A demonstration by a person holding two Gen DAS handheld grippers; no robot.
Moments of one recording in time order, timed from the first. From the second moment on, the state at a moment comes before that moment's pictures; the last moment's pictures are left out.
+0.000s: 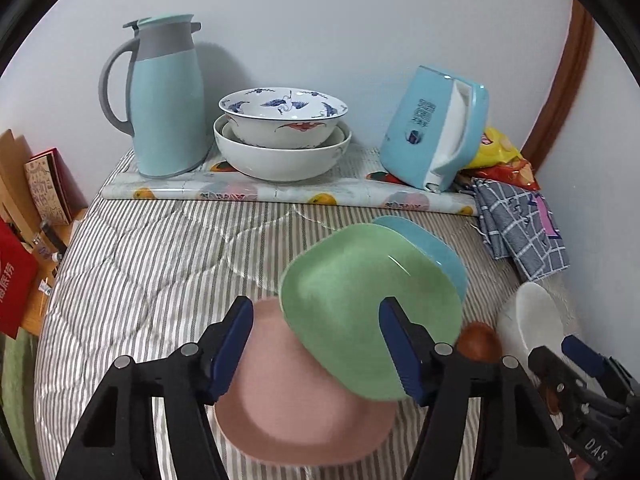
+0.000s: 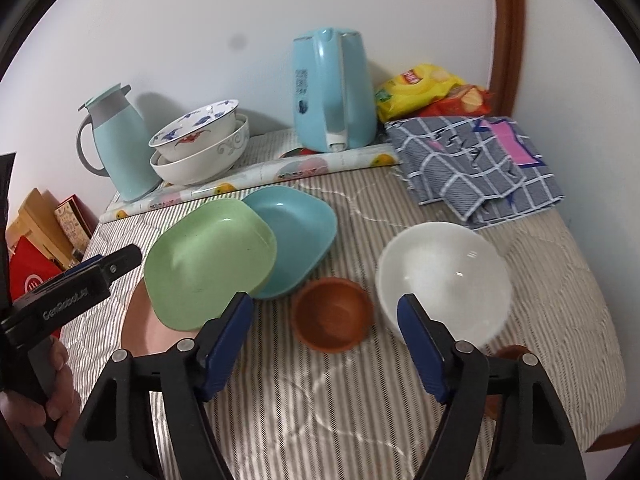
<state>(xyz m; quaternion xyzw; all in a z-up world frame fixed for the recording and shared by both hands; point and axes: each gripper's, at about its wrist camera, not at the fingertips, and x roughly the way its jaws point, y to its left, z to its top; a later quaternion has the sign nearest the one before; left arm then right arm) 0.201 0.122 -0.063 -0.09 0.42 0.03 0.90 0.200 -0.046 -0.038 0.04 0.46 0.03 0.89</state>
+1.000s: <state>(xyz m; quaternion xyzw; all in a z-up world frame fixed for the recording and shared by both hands) 0.290 0.124 -0.120 -0.09 0.47 -0.03 0.88 0.271 0.002 -0.108 0.05 0.54 0.07 0.84</state>
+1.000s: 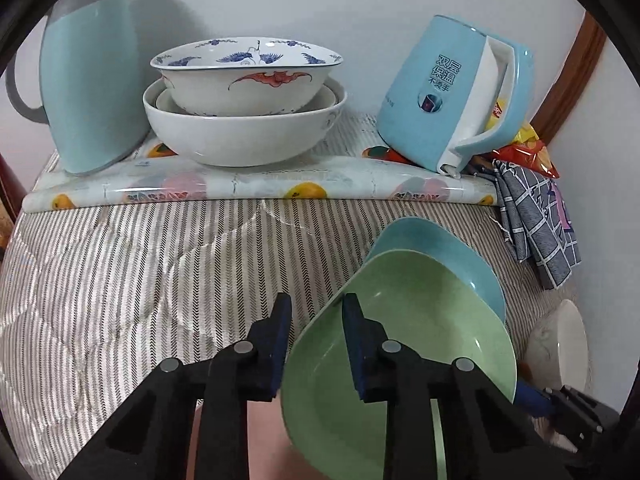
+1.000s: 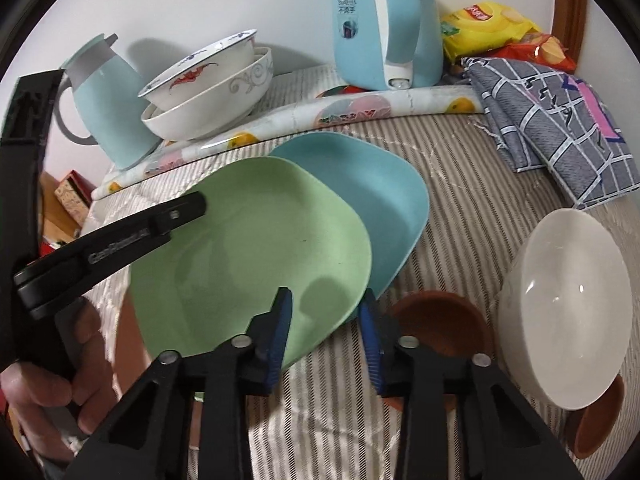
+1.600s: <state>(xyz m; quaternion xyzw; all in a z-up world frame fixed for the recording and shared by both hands) 0.253 0.117 -0.080 -0.09 0.44 -0.05 0.89 0.253 -0.020 -0.074 0.06 0.50 0.05 0.86</state>
